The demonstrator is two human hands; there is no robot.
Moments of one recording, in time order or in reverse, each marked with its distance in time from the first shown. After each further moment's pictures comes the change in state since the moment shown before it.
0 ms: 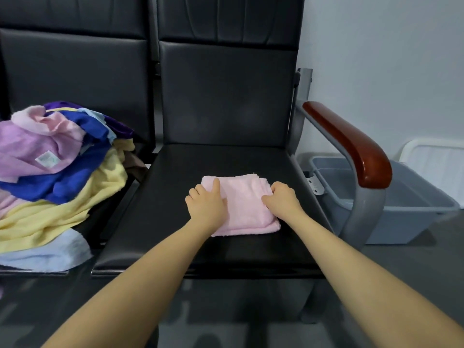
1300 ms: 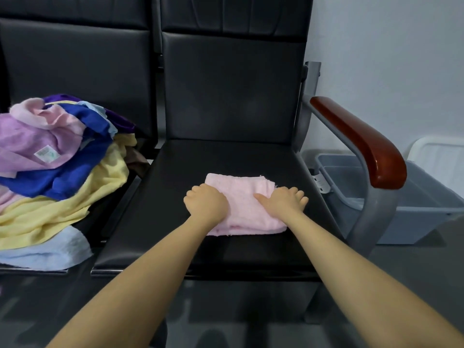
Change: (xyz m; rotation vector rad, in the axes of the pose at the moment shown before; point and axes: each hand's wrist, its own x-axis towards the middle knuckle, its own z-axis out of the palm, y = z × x) left_hand 0.014 -0.003 0.002 -0.059 -0.094 -0.196; right_hand 0.013 -0.001 0.023 -0.478 0.057 0.158
